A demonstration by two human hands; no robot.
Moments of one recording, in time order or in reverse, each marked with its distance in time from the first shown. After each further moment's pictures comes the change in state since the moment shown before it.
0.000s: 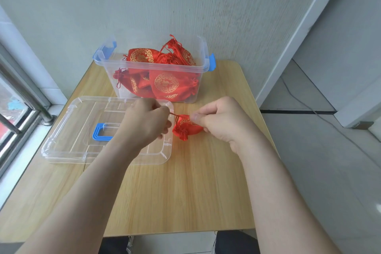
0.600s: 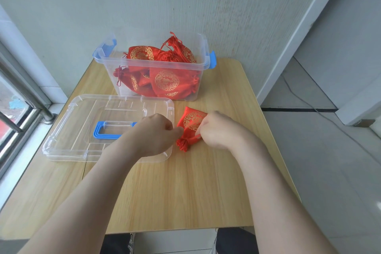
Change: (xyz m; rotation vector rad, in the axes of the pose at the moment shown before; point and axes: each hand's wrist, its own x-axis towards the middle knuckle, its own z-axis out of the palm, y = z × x) left_hand 0.001 -0.017 0.012 0.532 -0.230 0.041; right_hand 0.005 0.009 0.012 -0.480 -0.175 0.141
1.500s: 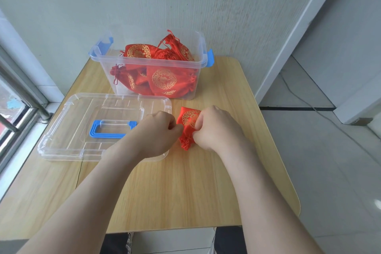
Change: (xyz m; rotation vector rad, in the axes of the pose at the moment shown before) left_hand 0.002 0.004 0.008 0.020 0.049 0.145; right_hand -0.011 -0.004 0.006 -0.110 0.209 -0.055
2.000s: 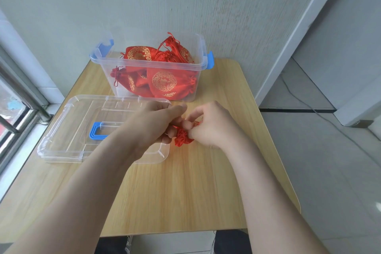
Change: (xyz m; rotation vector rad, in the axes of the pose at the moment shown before) left_hand -0.001 0.011 -0.018 -0.831 -0.072 -0.122; right_hand 0.000 -0.001 -0.008 0.311 -0.054 -0.092
